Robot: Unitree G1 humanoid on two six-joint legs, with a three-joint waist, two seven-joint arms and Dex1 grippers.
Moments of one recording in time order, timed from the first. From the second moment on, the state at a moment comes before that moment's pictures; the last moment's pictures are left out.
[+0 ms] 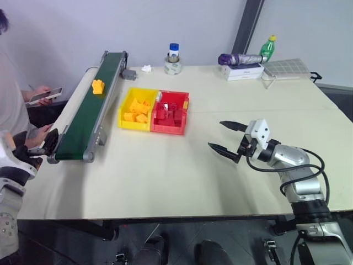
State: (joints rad) left arm -0.02 0.57 0.70 -0.32 -0.62 0.53 -0.28; right arm -0.43 -0.56 -0.05 0.14 0.33 -0.02 0.98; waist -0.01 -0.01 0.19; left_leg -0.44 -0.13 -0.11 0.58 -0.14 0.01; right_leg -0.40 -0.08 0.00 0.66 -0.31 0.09
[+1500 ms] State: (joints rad) left arm -0.63 0.63 0.39 0.25 -0.45 0.76 -0.20; right arm -0.36 -0.55 -0.05 0.05 0.33 0.01 0.90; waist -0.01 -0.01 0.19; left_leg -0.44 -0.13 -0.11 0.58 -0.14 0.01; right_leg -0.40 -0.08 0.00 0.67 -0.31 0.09
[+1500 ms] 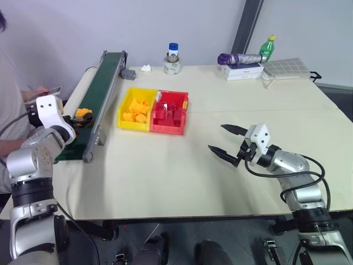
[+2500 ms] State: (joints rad) left arm -1.08 0.33 0.13 0.76 -0.19 0.28 -0.20; right arm -0.36 -0.55 -0.05 0.02 0.33 0.02 0.87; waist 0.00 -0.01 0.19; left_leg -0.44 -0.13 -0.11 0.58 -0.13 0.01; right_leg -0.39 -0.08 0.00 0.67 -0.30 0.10
